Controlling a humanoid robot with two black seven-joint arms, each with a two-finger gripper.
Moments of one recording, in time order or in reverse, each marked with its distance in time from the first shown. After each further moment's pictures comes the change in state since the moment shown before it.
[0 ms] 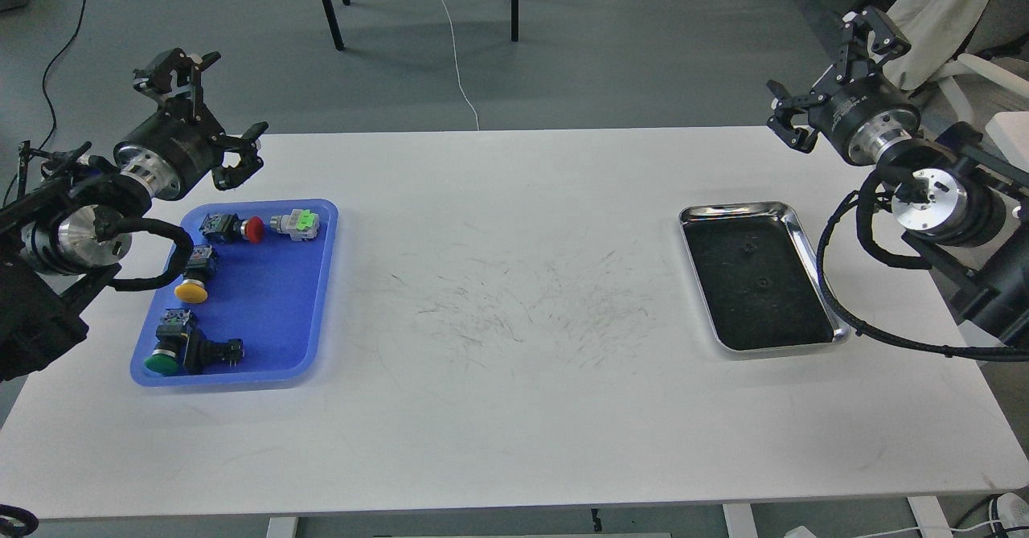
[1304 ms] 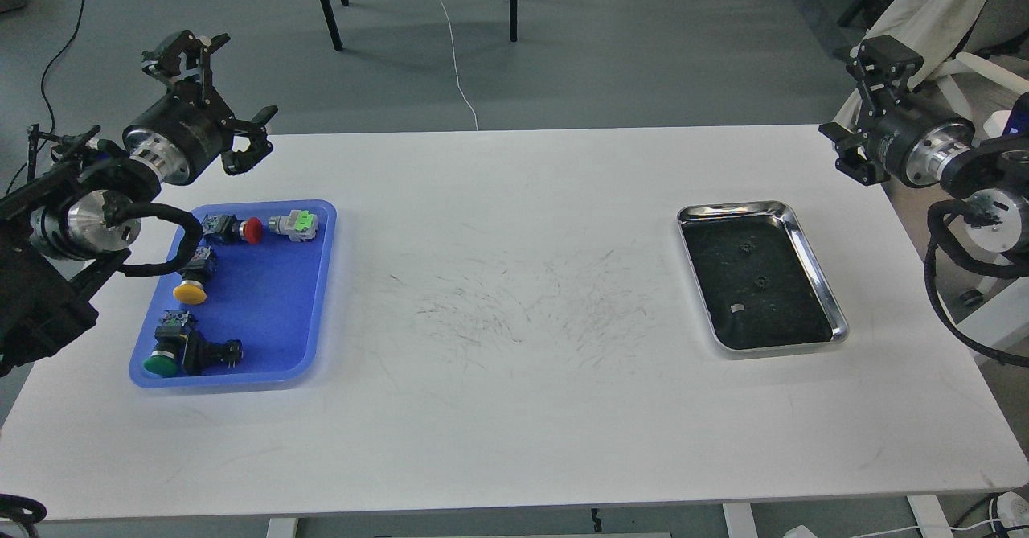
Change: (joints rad) left arm -0.029 -0.013 0.000 0.004 0.000 0.002 0.000; right arm 0.202 -0.144 -0.478 0.045 -0.251 -0.010 -0.043
